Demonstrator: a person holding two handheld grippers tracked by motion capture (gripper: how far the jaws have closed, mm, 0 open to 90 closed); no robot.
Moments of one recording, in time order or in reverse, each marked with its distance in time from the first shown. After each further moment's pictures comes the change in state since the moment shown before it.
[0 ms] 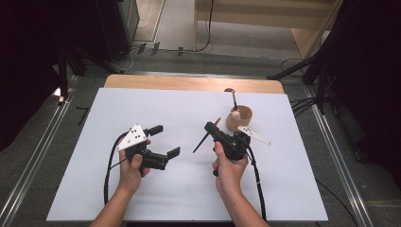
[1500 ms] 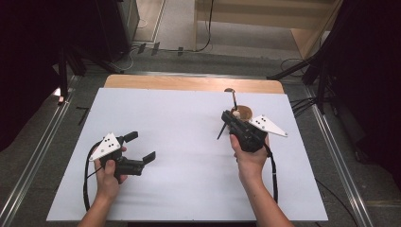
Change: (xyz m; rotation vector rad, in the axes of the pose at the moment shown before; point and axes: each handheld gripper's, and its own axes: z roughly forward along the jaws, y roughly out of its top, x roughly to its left) left arm 0.028 -0.029 -0.056 0.003 0.110 -0.005; right arm -0.006 0.048 -0.025 -0.050 -0.091 -0.421
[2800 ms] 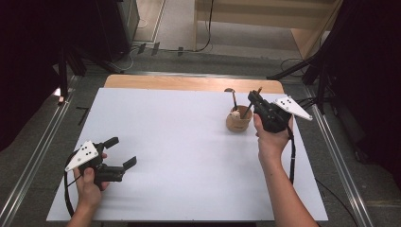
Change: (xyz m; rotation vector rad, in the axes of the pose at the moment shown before) left arm 0.019 -0.017 -0.045 -0.010 0.062 -0.005; right arm -0.060 0.044 -0.006 -0.066 -0.177 -0.067
